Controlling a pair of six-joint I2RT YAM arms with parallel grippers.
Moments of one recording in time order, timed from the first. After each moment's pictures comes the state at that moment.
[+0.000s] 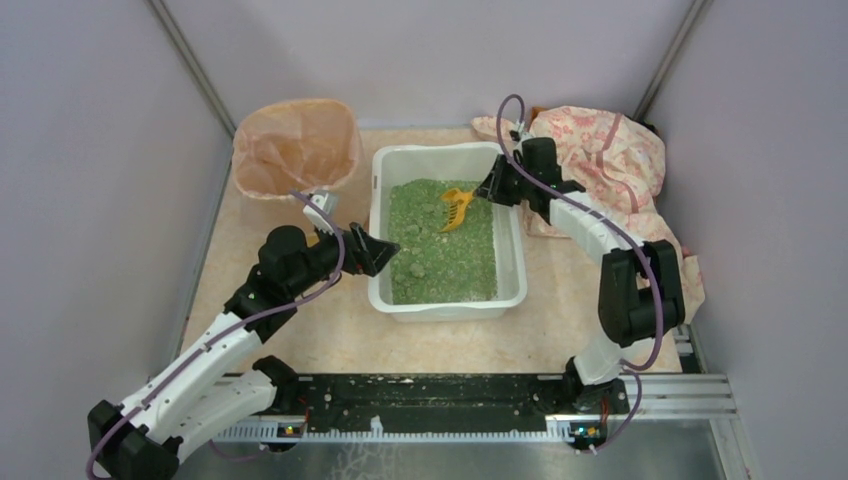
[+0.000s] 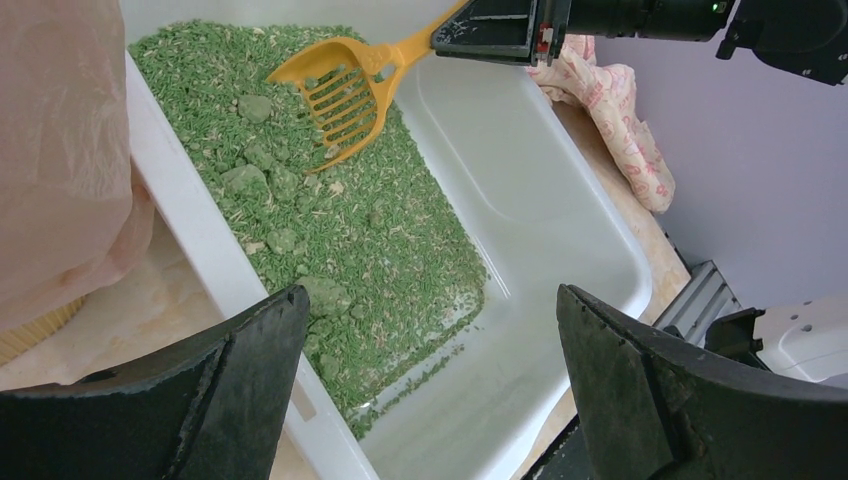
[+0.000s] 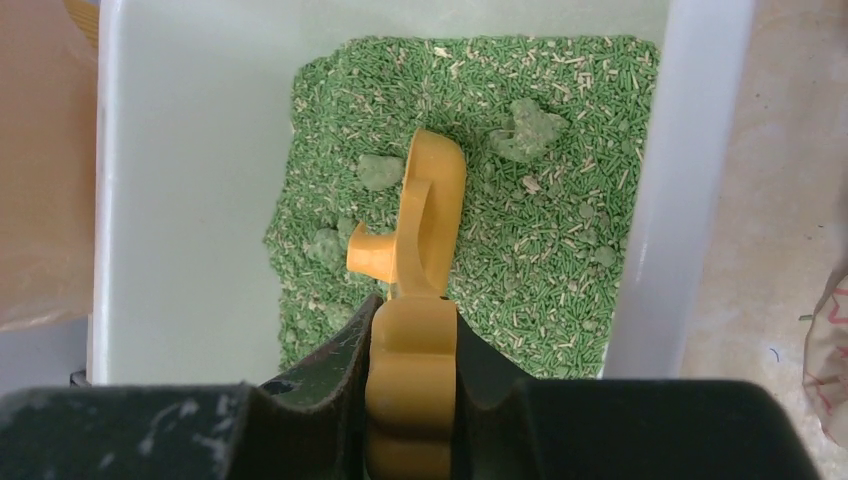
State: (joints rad) left arm -0.61 0.80 0.65 -0.02 0.13 -0.50; right arm 0.26 1.64 1.14 -0.12 -0.35 0.50
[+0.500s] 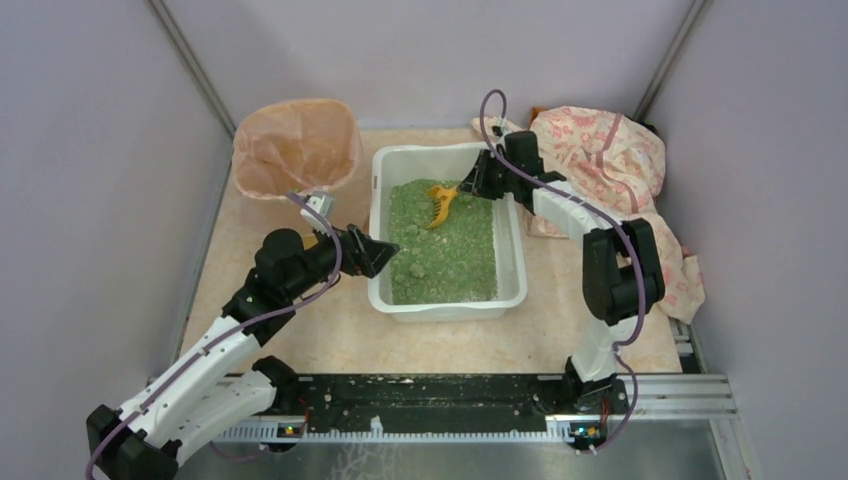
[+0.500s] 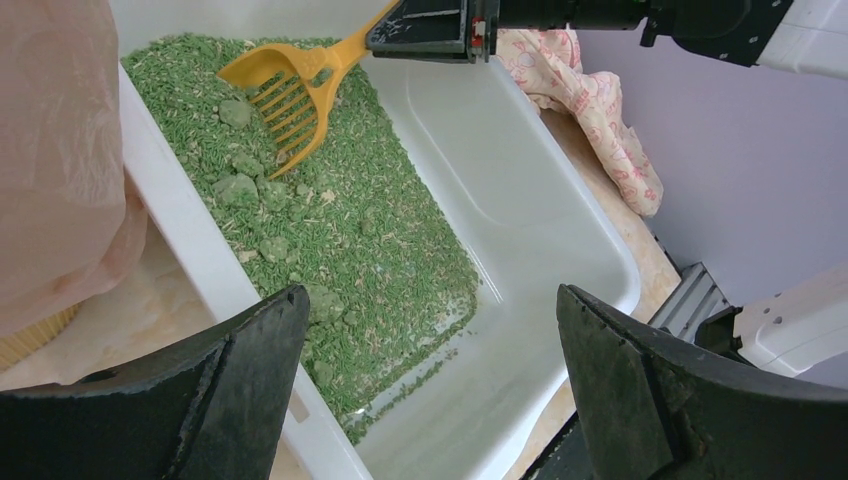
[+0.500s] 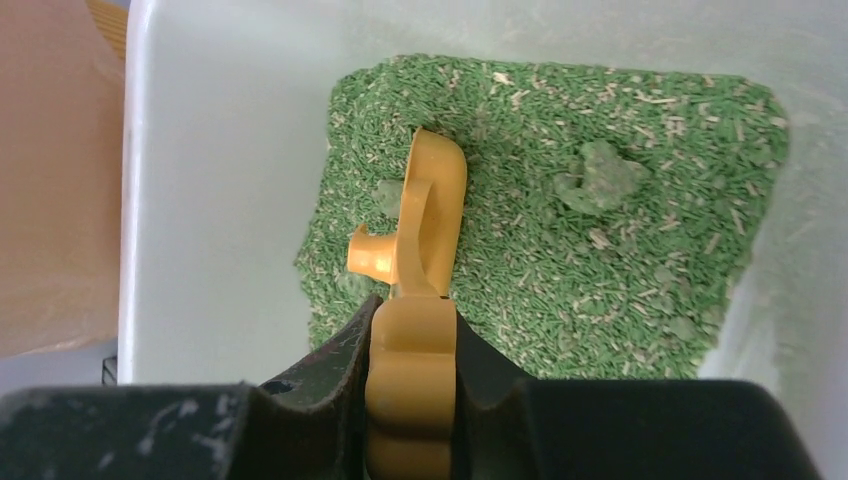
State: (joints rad) left arm -0.61 0.79 0.64 0.01 0.15 -0.51; right arm 0.31 1.77 1.29 -0.15 -0.38 0.51
